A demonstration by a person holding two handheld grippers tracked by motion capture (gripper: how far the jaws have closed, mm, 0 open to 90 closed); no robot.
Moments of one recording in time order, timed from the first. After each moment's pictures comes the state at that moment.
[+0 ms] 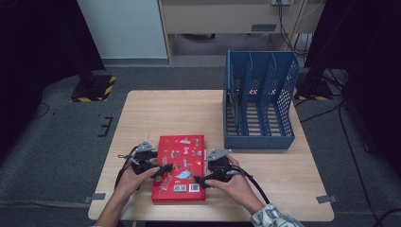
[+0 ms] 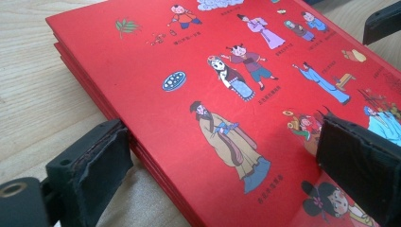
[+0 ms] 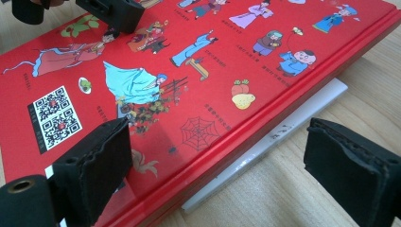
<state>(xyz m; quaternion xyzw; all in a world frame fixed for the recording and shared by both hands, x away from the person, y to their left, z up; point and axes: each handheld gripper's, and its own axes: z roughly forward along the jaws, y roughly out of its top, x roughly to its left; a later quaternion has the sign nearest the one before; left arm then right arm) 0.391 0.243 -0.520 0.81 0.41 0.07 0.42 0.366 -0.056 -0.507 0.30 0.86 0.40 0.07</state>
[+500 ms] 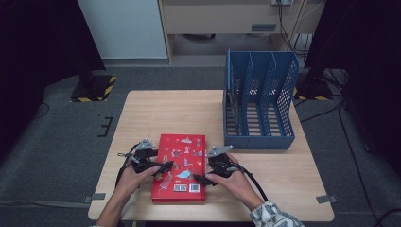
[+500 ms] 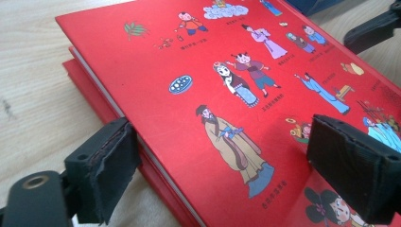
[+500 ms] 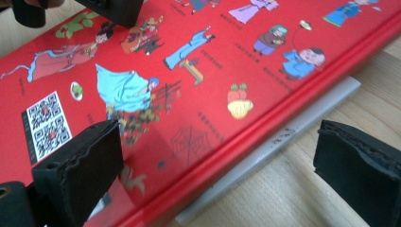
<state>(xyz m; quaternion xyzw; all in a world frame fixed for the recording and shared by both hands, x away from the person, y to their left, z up) 0.394 0.238 -0.511 0.81 0.41 0.08 0.42 0.381 -0.058 -0.515 0.31 0.85 0.41 0.03</state>
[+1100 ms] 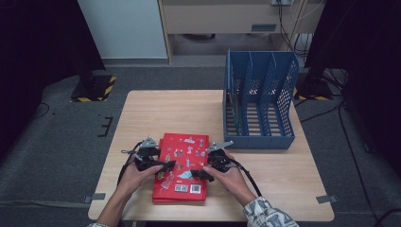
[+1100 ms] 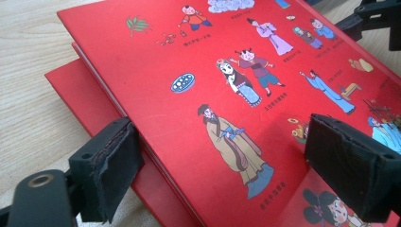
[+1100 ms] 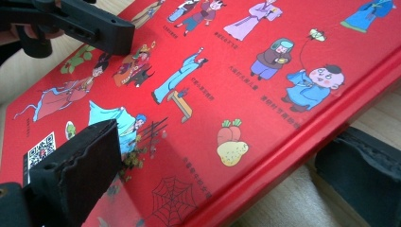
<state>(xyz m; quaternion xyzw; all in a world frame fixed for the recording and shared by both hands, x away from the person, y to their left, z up) 0.400 0.232 -0.508 0.82 0.40 0.07 0.41 0.399 -0.054 -0.524 0.35 0.83 0.43 -0.02</state>
